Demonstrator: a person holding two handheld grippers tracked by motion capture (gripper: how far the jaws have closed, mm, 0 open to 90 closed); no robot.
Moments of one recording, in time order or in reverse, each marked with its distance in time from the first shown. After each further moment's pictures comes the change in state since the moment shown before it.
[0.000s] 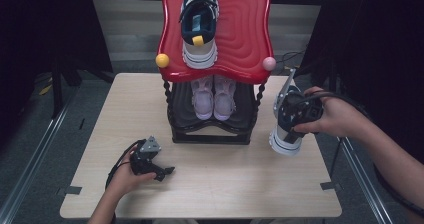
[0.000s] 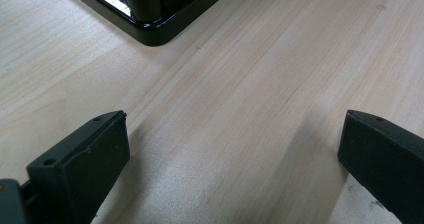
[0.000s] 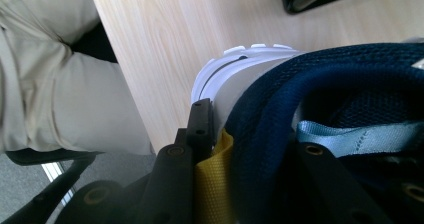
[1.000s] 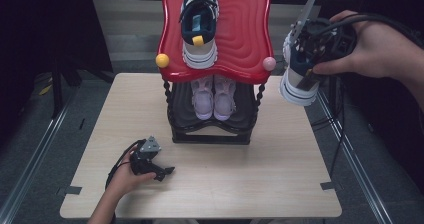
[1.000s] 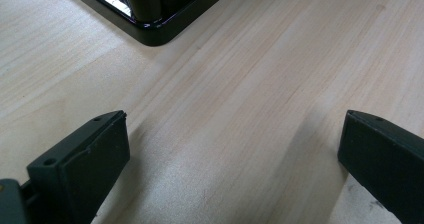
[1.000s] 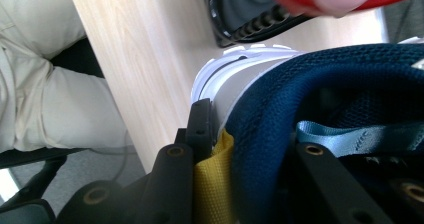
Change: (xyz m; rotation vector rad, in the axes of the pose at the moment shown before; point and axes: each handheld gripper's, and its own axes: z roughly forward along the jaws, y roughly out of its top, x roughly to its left) left arm 0.000 0.000 0.000 -0.003 0.006 -0.004; right arm 0.013 0.034 -0.152 -0.027 -0.213 -0.039
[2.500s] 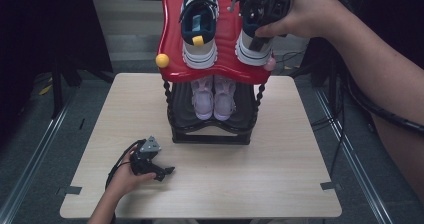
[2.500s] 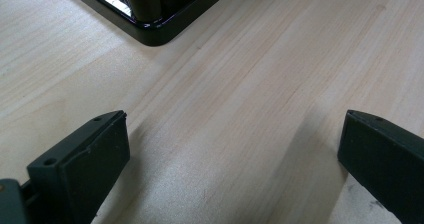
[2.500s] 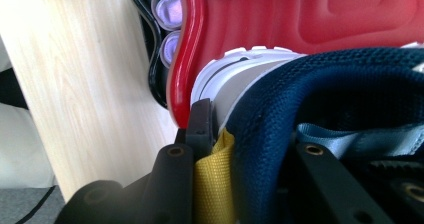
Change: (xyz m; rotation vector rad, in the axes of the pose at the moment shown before) left arm 0.000 0.000 0.000 0.001 0.001 0.002; right arm -0.018 0.109 -0.009 -0.039 -0.177 -0.147
